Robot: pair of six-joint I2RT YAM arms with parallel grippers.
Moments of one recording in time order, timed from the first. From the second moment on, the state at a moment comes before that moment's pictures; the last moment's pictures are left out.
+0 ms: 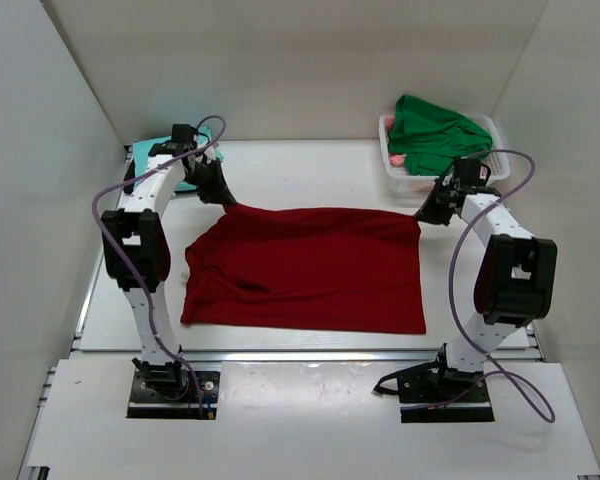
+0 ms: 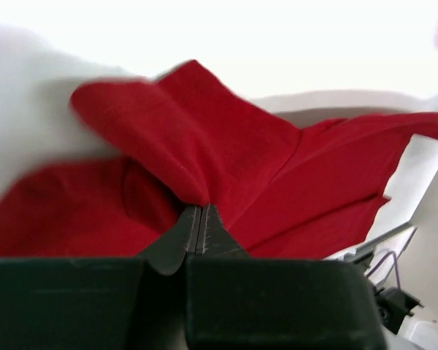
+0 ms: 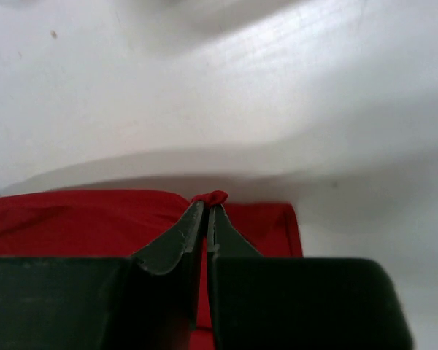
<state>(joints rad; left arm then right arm) -0.06 2.08 1.83 -0.89 0.47 -0.33 -0.11 1.73 1.25 -0.43 -0.24 0.43</state>
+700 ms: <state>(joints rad) -0.07 1.53 1.14 -0.90 0.38 -0.31 -0.14 1.40 0.87 -0.55 -0.27 0.40</state>
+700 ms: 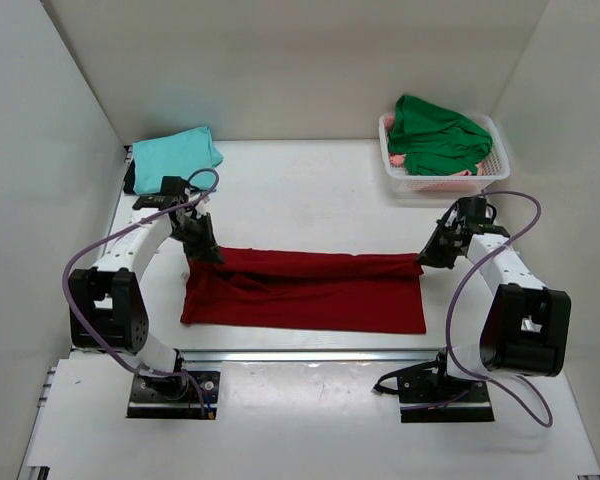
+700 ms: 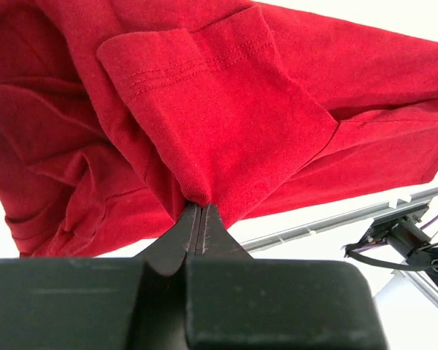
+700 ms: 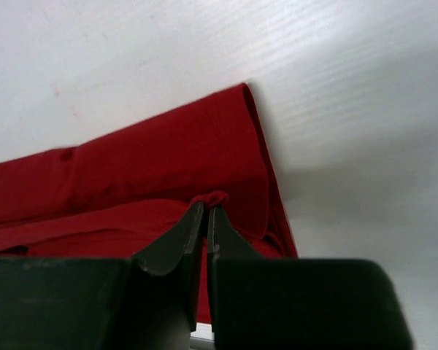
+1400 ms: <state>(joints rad) -0.07 1.46 1.14 -0.90 0.33 -0.35 -0.10 1.30 0.89 -0.69 -0.26 0.47</state>
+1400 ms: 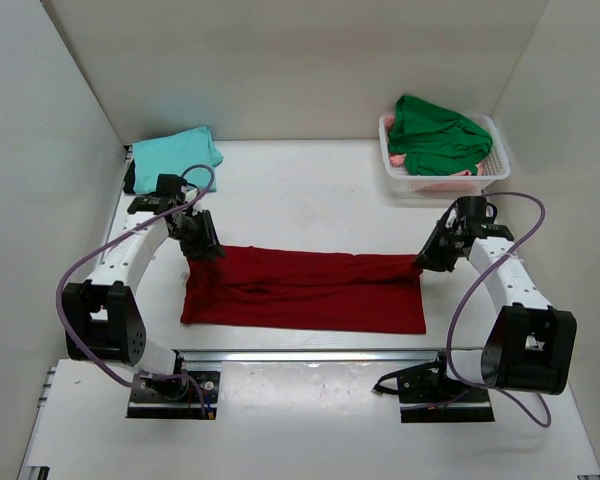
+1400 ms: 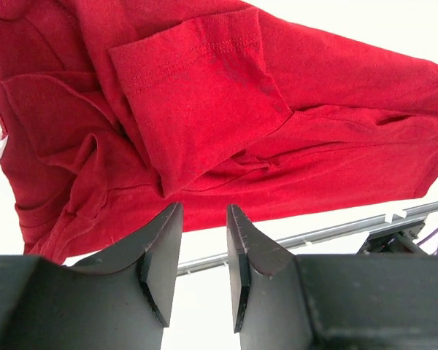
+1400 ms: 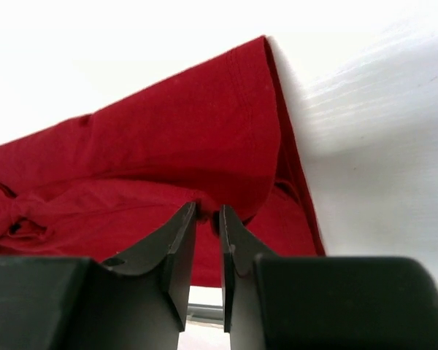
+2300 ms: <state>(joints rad) -0.06 1.50 1.06 -0.84 0.29 -0.36 -0.14 1.29 0.82 -0.80 -0.21 0.42</state>
